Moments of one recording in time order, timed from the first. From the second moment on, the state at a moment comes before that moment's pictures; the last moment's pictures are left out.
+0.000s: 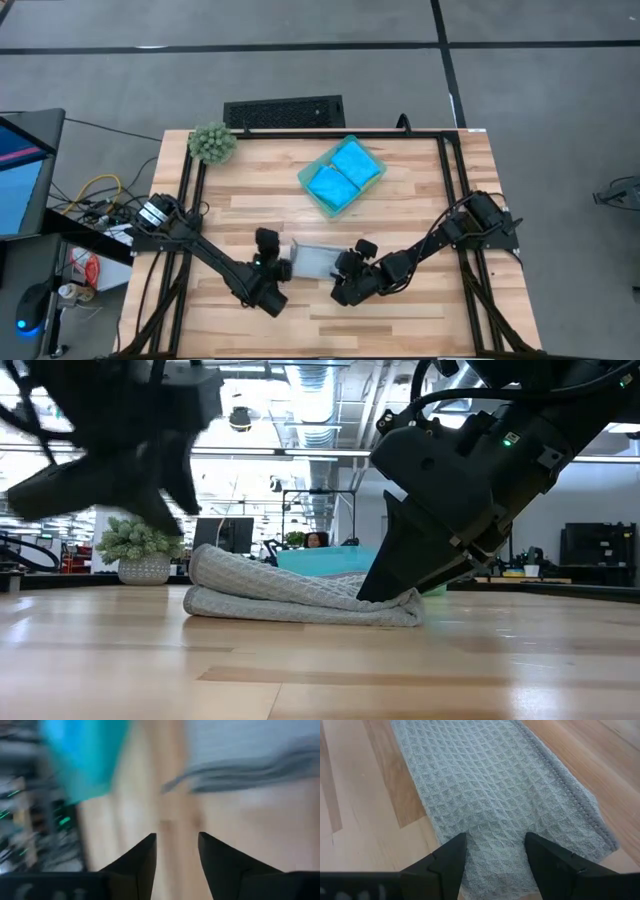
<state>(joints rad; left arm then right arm) -0.59 1.90 1.25 -1.05 -0.79 -0.41 0.52 2.00 1.06 -0.13 0.53 0.85</state>
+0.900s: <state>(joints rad) -0.58 1.83 0.89 -0.10 -0.73 -0.48 0.51 2.00 1.06 -0.12 0.52 0.83</state>
